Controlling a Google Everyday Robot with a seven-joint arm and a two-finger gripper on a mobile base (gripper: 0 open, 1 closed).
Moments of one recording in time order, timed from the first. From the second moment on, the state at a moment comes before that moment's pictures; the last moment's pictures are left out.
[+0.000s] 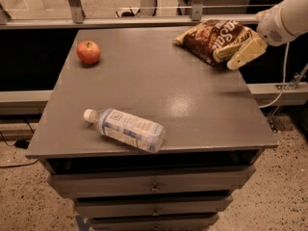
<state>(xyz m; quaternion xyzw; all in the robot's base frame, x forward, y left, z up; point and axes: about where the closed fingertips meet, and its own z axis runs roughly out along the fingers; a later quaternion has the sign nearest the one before) 0.684 -0.272 0.920 -0.47 0.79 -0.01 0.38</state>
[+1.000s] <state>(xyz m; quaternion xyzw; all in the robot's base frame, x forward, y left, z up) 0.752 -0.252 0.891 -0.45 0.78 0.05 0.44</state>
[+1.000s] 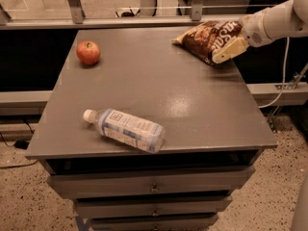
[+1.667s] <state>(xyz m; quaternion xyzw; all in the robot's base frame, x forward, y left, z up) 0.757 -0.250 0.874 -0.46 0.78 0.07 0.42</state>
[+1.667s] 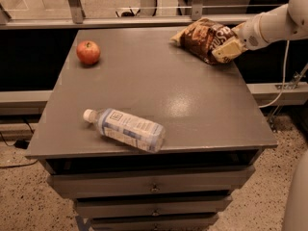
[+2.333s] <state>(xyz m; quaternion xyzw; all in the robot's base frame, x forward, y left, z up) 0.739 -0.238 0.910 -0.48 0.76 0.06 0.45</state>
